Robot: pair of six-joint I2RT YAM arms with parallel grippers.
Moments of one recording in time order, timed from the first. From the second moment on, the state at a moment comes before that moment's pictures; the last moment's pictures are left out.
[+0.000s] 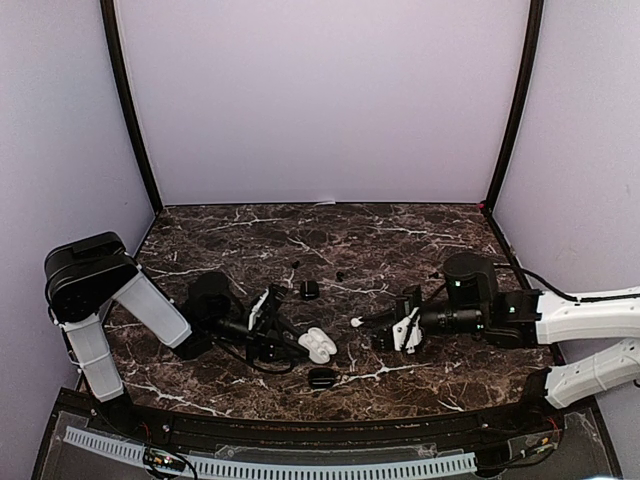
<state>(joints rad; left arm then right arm) -0.79 1.82 0.49 1.19 1.04 -0.18 1.01 1.11 0.57 0.12 -0.28 -1.03</state>
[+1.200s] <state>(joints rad) -0.86 1.92 0.63 1.09 1.32 -0.31 1.29 1.13 0.76 -0.25 -0.04 -2.09</state>
